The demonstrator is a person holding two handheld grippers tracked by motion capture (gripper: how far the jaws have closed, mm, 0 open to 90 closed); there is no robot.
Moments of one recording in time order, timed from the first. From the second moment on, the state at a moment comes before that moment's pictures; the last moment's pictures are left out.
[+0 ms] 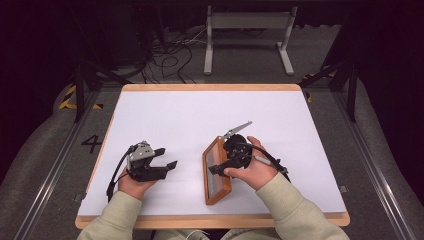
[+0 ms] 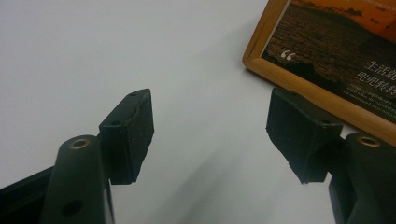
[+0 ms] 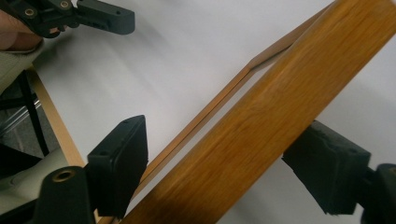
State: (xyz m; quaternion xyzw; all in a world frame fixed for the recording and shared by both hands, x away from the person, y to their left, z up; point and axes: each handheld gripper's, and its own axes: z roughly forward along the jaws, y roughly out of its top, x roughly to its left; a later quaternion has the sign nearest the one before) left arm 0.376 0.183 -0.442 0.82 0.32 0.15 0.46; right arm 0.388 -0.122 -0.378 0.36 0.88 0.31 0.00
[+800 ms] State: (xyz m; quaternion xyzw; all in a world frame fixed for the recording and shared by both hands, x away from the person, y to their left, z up) left arm 0.375 0.183 -0.442 0.81 0.32 0.15 0.46; right arm 0.390 -0.118 -0.372 0.39 0.88 0.28 -0.03
